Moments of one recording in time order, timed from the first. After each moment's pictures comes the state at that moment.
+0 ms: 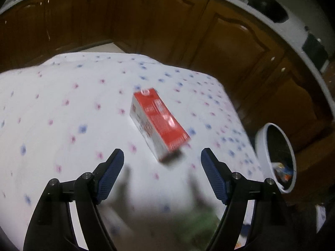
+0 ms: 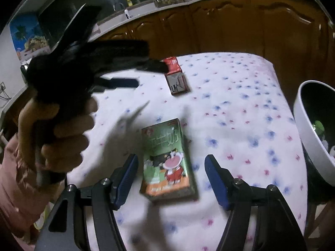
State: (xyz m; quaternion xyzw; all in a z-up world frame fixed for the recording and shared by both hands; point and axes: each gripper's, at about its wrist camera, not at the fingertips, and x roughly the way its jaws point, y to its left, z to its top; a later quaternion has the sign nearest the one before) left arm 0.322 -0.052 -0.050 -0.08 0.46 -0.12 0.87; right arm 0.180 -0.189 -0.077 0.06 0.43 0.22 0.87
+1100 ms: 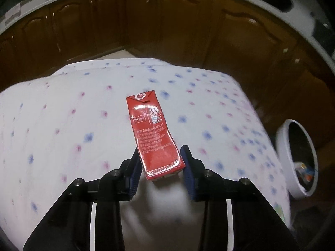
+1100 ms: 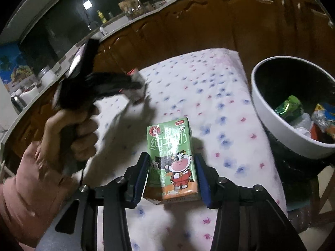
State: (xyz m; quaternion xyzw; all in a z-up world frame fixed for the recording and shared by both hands) left arm 0.304 -0.060 -0.056 -0.04 0.44 -0.09 0.89; right arm 0.152 -0.253 -0.069 0.15 0.41 0.16 0.88
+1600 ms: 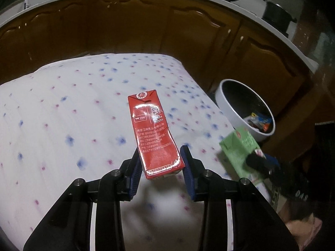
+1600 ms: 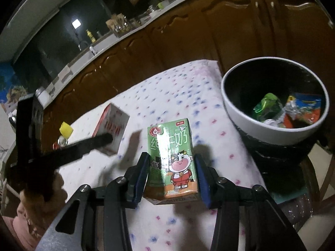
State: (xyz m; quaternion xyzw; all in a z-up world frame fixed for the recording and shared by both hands) left arm 0.199 -0.090 -0.043 -0.02 0.43 -0.21 0.88; right arm 0.128 -0.287 -0.056 0.19 0.38 0.12 0.90
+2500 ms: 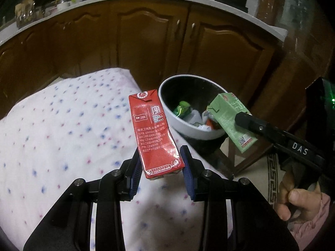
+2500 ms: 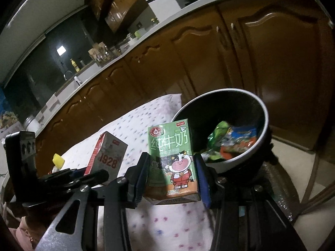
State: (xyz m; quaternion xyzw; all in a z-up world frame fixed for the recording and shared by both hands) left arm 0.175 -0.190 -0.008 0.06 0.40 -0.30 0.86; right arm 0.108 -0.372 -0.020 0.22 0.32 0.04 0.92
